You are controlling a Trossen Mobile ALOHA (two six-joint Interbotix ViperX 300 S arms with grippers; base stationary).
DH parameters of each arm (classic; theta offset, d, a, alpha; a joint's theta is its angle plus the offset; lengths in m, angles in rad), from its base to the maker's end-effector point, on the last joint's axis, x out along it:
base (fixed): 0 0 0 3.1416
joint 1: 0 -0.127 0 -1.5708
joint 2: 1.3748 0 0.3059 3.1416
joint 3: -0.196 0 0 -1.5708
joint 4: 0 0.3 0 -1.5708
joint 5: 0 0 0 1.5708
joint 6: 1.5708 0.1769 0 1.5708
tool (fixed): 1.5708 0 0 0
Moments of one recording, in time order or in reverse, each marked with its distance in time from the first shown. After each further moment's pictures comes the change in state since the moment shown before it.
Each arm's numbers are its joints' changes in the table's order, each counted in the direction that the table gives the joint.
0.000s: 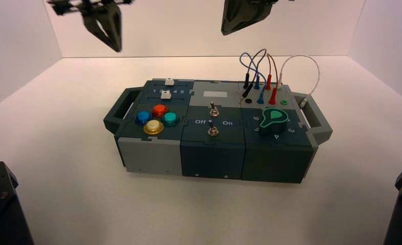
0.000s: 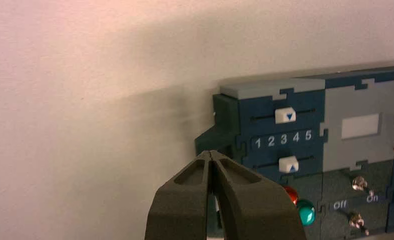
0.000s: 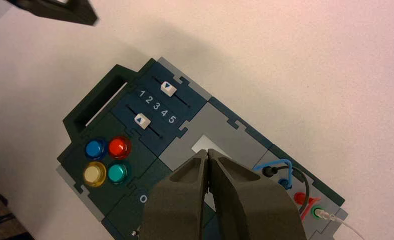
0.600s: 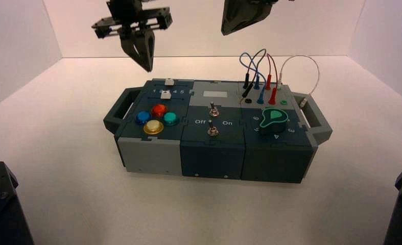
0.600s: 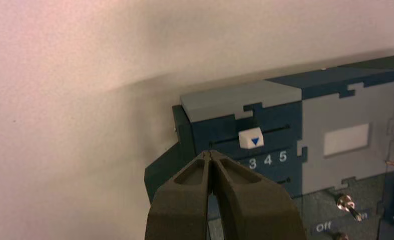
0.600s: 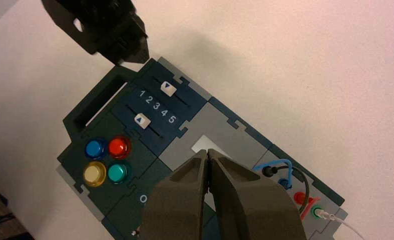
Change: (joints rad) left arm 0.114 -0.192 -0.084 -0.031 0.043 -0.034; right arm 0.002 0.000 0.000 0.000 0.000 0.000
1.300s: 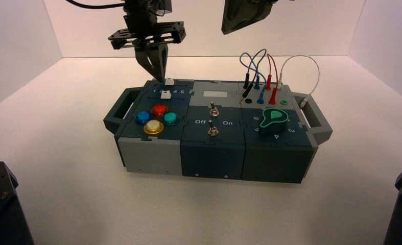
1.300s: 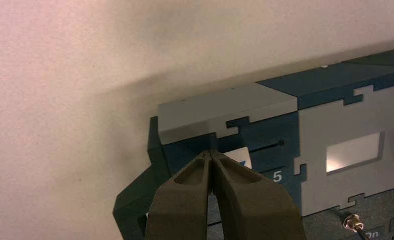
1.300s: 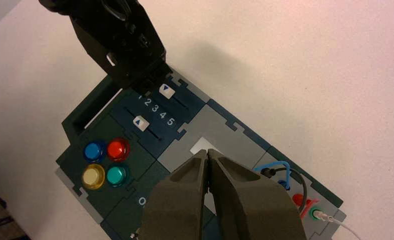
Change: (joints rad) left arm 0.061 -0.078 -0.029 -0.006 0.038 0.000; right arm 0.006 0.000 0.000 0.000 0.008 -0.002
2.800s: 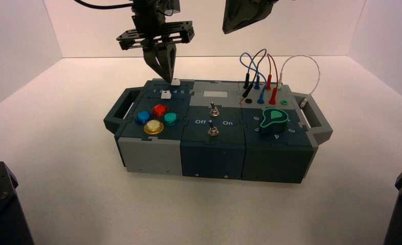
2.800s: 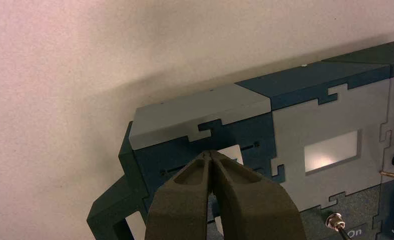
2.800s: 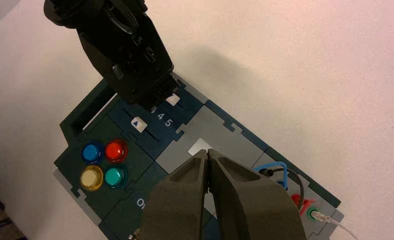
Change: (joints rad) left arm 0.035 -0.011 -0.018 -0.021 -0.003 0.000; right arm 0.005 0.000 0.000 -0.002 0.002 0.002
